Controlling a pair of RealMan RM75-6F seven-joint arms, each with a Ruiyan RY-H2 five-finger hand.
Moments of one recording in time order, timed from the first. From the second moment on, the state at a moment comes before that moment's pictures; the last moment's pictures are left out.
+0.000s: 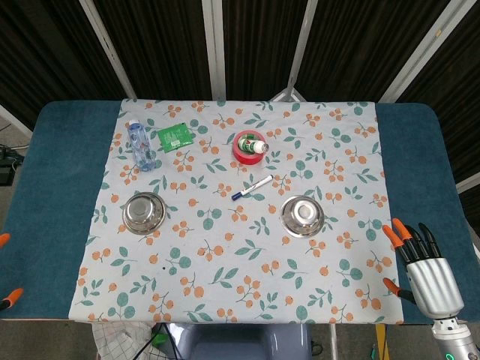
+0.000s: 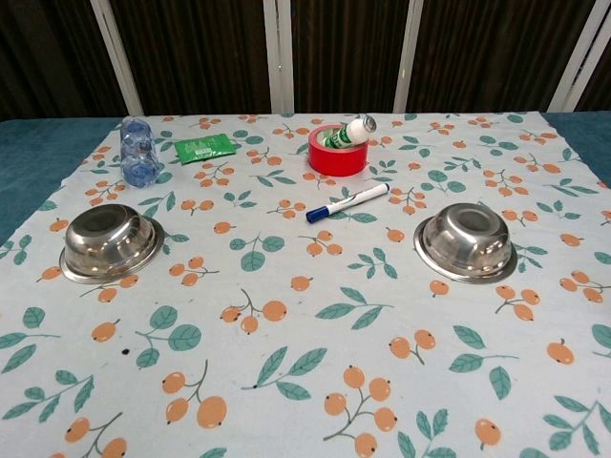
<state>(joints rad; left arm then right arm) 0.11 -0.96 0.03 -1.78 1.63 1.69 0.09 0.06 -1.14 0.00 -1.60 -1.75 1.61 -0.10</state>
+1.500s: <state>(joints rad) 0.07 -0.95 0.03 -1.75 1.64 1.65 0.01 0.31 -1.12 0.13 -1.89 -1.42 1.18 -0.28</state>
